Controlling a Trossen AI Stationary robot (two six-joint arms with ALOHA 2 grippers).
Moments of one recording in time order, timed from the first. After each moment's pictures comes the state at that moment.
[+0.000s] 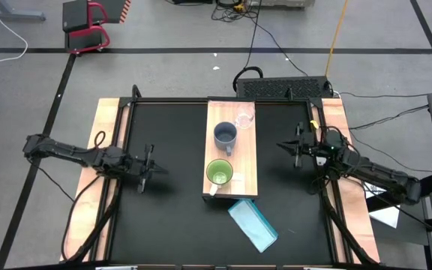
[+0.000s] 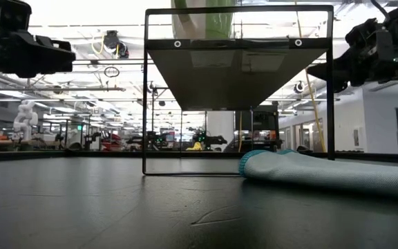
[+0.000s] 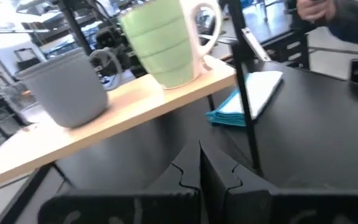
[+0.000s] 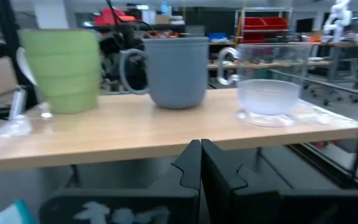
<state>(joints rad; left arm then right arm) -0.17 0.33 0.02 0.24 0.02 0.36 -0.50 0.17 0.02 0.18 -0.35 0.02</state>
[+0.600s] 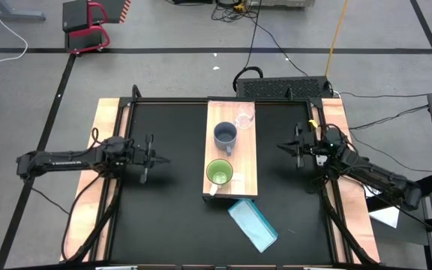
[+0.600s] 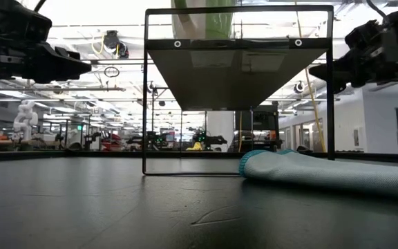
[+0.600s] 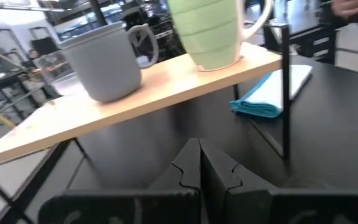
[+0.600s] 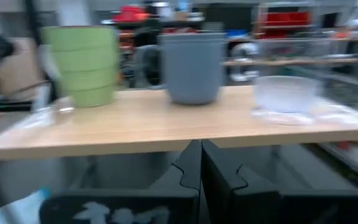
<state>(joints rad) 0.17 0.33 0.04 0.19 0.28 0.34 -0.59 0.20 0.02 0.19 -0.55 0.03</state>
